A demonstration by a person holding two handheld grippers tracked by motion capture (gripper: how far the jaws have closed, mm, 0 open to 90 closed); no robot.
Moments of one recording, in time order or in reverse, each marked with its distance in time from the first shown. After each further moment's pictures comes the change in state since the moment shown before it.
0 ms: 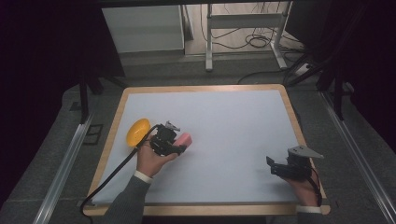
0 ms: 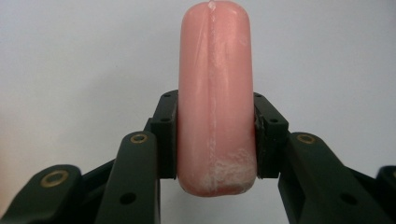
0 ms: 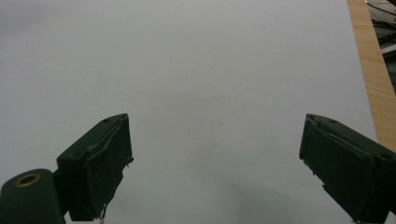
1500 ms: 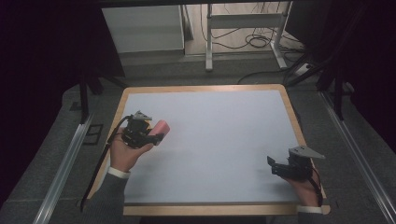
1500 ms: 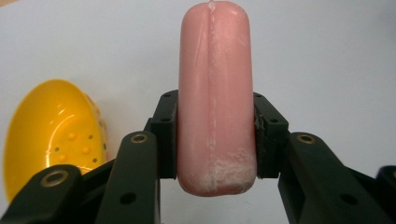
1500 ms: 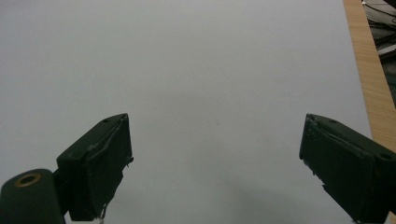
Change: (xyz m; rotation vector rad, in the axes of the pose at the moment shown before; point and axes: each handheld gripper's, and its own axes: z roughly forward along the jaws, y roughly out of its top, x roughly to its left) left arm 0.045 -0.013 -0.065 -0.115 0.083 -0.064; right arm -0.002 -0.001 -0.001 -0.006 -0.004 0.002
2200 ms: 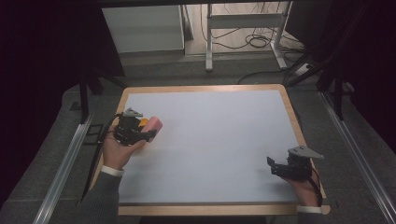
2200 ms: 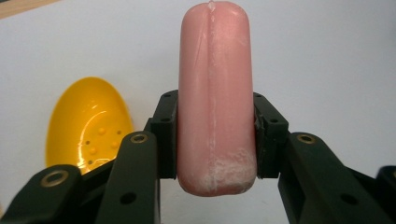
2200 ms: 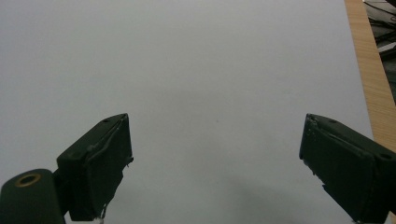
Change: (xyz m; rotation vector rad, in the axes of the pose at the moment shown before) left arm 0.020 -0.002 -0.011 -0.024 0.030 -0.043; right arm 0.001 -0.001 0.001 0.011 -0.004 -0.004
